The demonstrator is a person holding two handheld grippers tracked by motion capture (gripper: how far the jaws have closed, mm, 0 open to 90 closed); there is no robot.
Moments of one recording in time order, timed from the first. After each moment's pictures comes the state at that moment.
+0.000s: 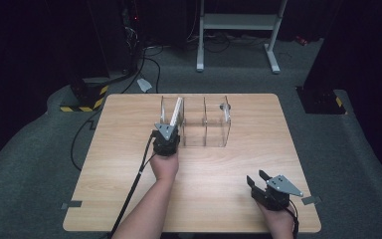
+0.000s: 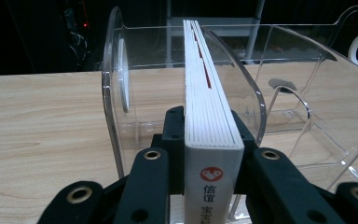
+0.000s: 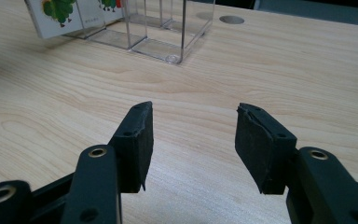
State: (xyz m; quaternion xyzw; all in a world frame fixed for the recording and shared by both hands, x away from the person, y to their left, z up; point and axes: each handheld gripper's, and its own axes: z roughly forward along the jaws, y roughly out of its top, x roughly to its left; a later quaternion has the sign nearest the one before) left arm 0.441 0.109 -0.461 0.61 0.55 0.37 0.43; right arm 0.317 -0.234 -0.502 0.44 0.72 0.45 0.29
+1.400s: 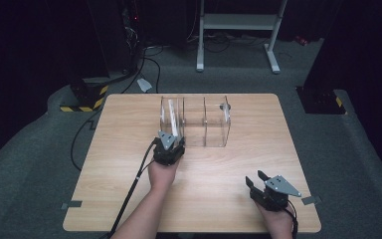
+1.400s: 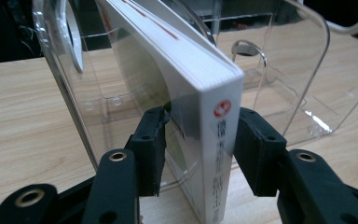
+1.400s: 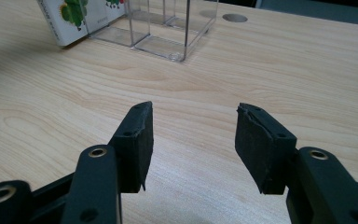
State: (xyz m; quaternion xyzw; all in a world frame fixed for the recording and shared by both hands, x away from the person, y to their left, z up) left arm 0.421 0.112 -0.479 0.67 0.50 0.33 0.43; right arm 0.316 -0.231 -0.502 0.44 0.73 0.44 0.29
